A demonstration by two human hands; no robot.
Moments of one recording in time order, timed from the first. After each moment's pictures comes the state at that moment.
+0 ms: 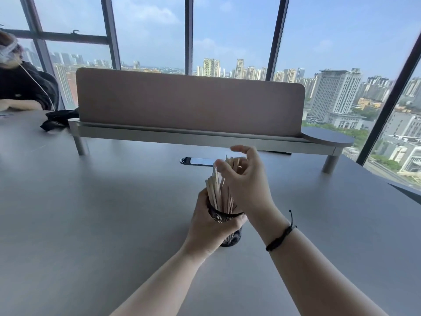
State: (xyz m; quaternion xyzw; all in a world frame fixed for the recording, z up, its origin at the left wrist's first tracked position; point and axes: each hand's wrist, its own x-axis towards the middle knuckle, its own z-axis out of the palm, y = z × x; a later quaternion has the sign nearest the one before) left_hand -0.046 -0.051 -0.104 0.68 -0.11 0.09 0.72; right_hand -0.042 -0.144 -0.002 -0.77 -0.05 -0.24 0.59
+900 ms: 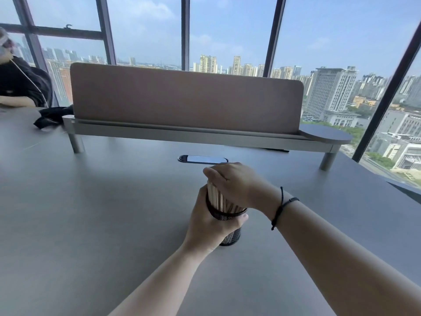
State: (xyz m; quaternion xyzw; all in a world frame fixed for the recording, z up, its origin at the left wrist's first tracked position) left_hand -0.041 -0.051 -0.108 0.70 -0.13 0.12 0.70; right_hand -0.028 -0.153 0.010 -0.96 -0.19 -0.08 0.17
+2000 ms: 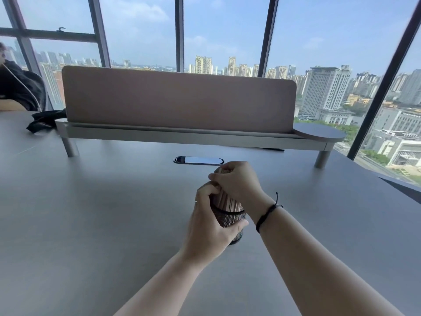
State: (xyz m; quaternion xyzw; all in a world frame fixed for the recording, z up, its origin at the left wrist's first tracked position) left_hand -0.052 -0.058 -0.109 0.78 -0.18 0.24 0.55; right_hand -0.012 -0.153 -0.009 -0.88 0.05 -0.11 0.46
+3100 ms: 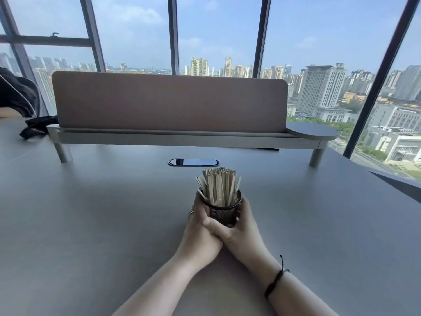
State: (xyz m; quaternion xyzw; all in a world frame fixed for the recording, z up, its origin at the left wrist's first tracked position) left_hand -0.050 -0.057 -0.112 0.82 -0.17 0.14 0.53; right_hand -0.065 -0.174 -0.109 -0.78 -0.01 -0.14 0.61
